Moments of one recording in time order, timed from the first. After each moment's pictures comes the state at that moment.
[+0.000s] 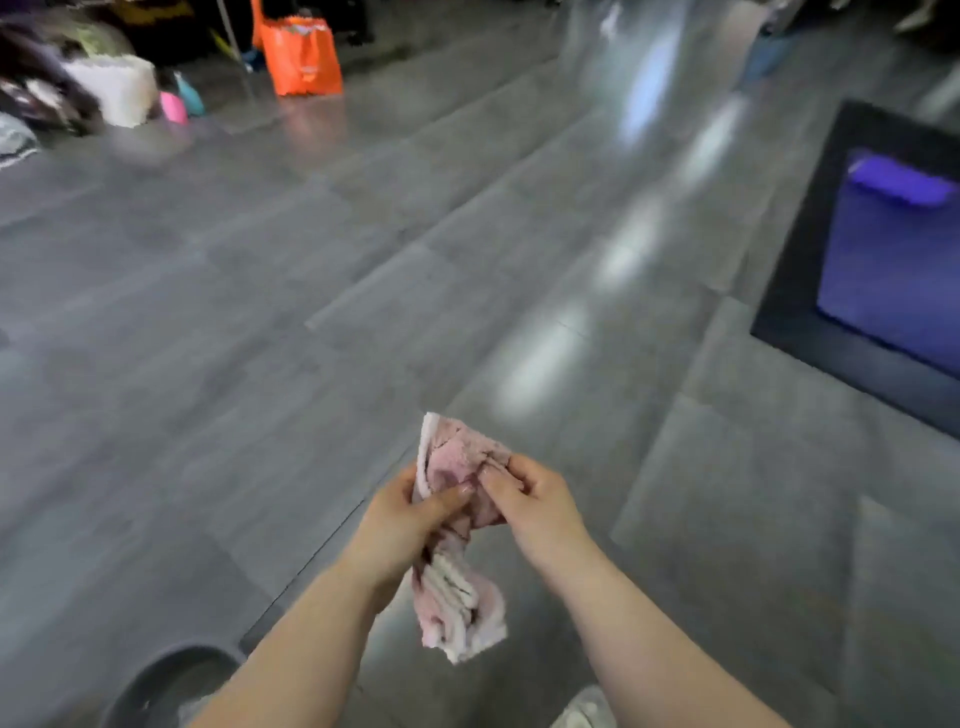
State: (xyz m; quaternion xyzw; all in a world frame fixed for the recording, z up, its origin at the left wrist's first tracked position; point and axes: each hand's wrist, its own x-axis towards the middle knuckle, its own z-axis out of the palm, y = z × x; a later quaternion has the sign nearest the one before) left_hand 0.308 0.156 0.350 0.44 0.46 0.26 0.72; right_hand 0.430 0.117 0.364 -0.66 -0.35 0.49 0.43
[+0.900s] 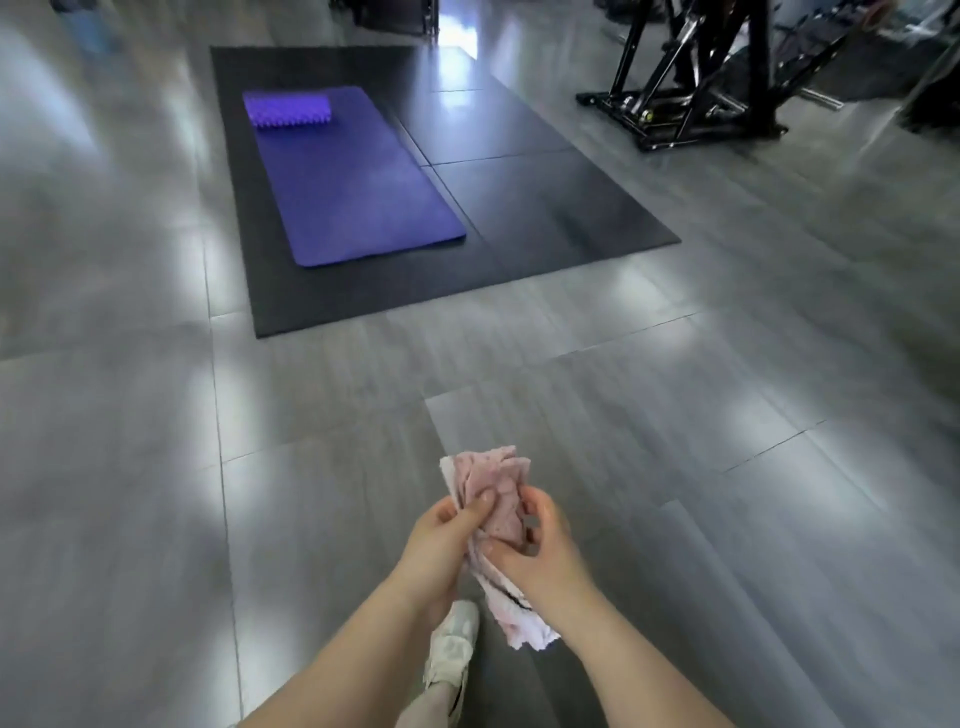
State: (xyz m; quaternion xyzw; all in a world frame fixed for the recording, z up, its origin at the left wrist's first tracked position) left_hand 1.014 -0.196 0.328 0.48 0.20 -0.15 0.84; right_hand 1.018 -0.308 0.343 -0.79 0.06 0.21 0.57
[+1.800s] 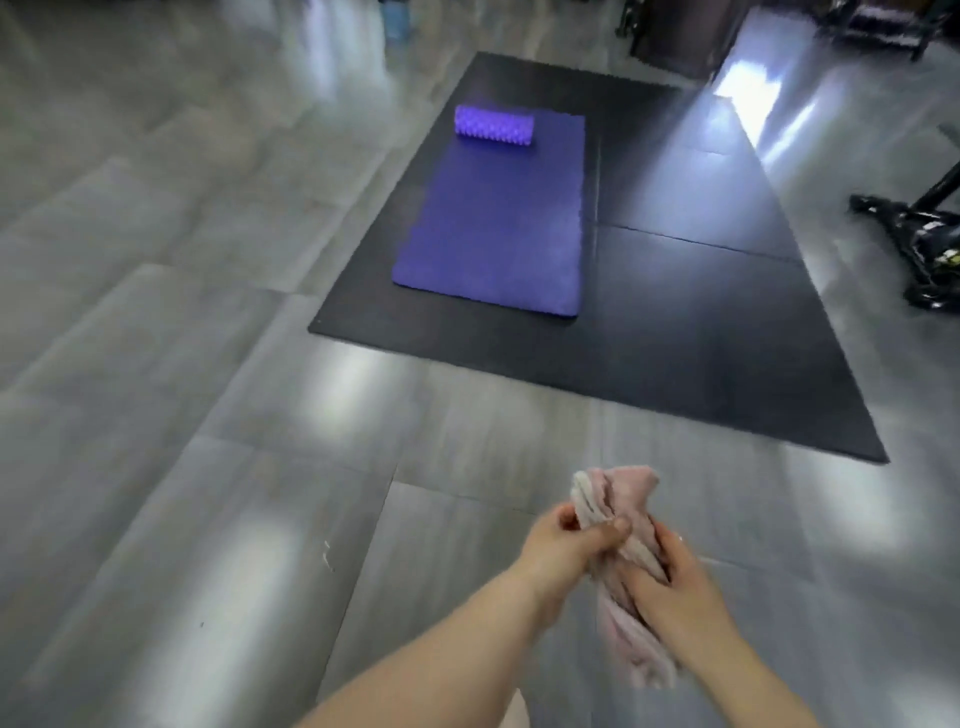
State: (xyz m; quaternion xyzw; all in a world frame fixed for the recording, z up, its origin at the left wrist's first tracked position) left_hand 1.585 -0.440 0.323 0.44 0.27 0.00 0.86; right_hand 1.634 -0.544 0.361 -0.82 -0.14 0.30 0.46
